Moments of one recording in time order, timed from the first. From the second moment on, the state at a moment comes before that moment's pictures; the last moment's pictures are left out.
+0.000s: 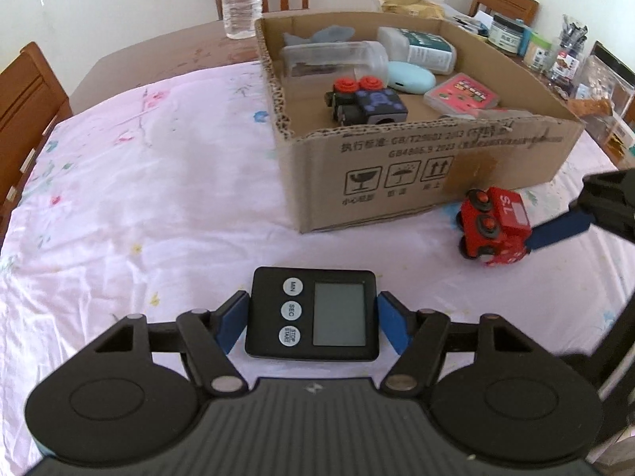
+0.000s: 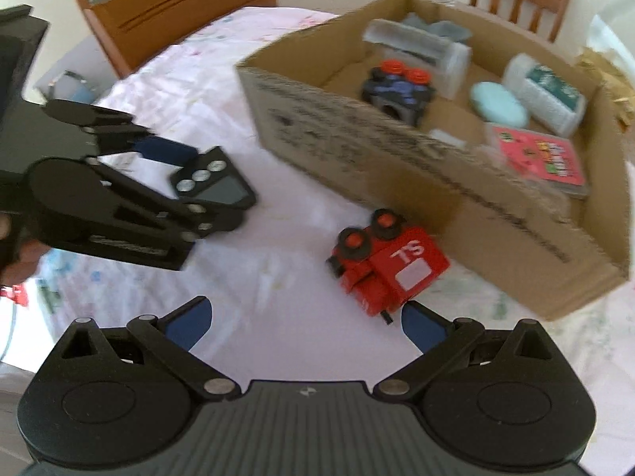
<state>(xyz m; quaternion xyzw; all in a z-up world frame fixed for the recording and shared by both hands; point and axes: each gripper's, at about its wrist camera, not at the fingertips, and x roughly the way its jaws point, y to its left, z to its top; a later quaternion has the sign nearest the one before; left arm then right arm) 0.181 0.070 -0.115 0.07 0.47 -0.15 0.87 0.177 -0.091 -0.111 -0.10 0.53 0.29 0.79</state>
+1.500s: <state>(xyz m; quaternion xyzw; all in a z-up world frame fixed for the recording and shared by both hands) 0.179 0.069 -0.116 0.08 0.47 -0.14 0.87 0.194 -0.094 -0.118 -0.17 0.47 0.27 0.82</state>
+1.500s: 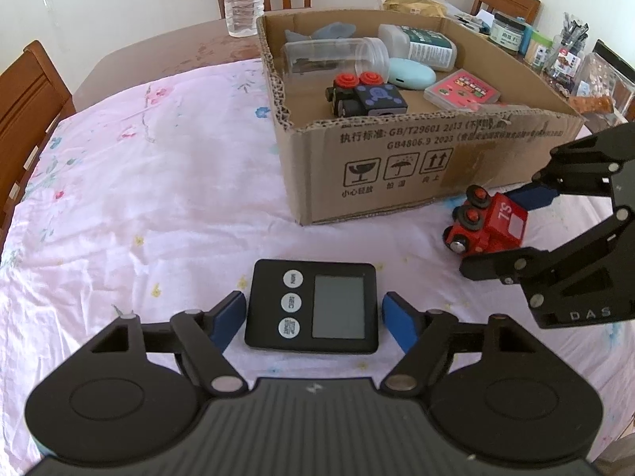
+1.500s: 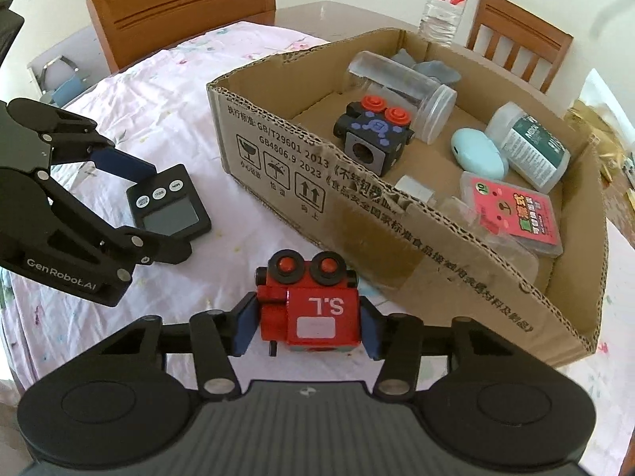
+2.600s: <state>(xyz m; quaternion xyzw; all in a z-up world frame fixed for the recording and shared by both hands) 0.174 0.064 -0.038 0.12 0.44 -0.24 0.85 0.189 -0.130 -0.026 -0.17 0.42 0.24 0.86</state>
